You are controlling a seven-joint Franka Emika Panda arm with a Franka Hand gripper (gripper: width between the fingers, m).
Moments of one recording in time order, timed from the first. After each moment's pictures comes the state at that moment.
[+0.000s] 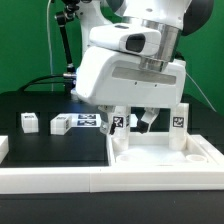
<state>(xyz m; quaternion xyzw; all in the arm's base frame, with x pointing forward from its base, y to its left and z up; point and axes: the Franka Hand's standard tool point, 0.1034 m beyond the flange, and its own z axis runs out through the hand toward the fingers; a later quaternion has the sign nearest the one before) 0.611 0.004 0.069 0.95 0.29 -0.02 0.11</state>
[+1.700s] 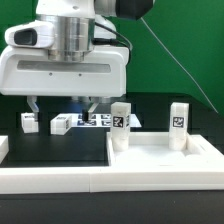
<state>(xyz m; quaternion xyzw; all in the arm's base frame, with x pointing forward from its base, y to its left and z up) 0.543 -0.102 0.071 1.00 0.06 -0.04 0.02</state>
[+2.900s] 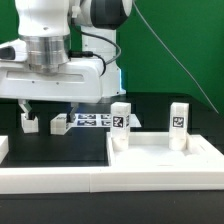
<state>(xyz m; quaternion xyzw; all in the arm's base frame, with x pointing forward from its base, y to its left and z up) 0.463 -0.126 0.046 0.99 -0.11 -0.07 0.00</state>
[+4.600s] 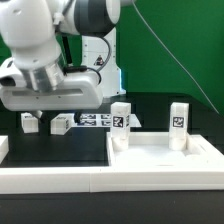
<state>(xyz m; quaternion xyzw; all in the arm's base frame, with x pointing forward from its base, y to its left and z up) 0.414 -0.111 0.026 0.95 -0.12 -0.29 -0.09</state>
